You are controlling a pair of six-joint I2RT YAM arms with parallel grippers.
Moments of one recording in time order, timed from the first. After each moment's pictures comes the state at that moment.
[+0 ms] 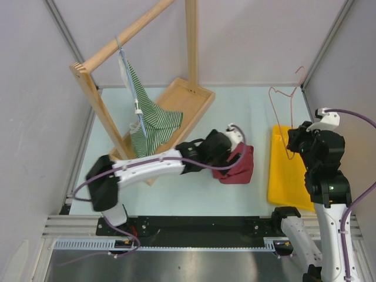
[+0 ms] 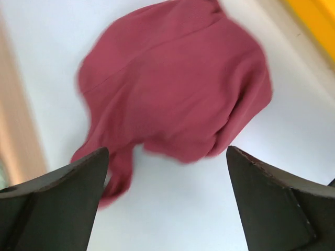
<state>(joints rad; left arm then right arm) -1.12 1.78 1.46 -0.44 -0.26 -0.11 0.04 0.65 1.04 -0.64 0.08 0.23</state>
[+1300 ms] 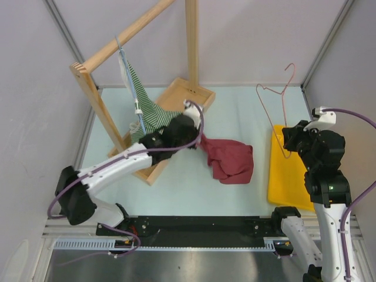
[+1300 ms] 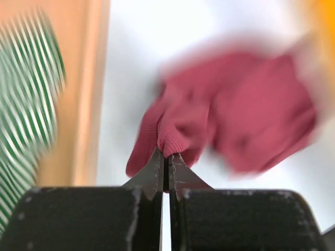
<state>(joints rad) -0.87 1.43 1.12 -0.34 -0.27 -0.28 0.04 0.65 1.03 -0.60 -0.04 0.24</state>
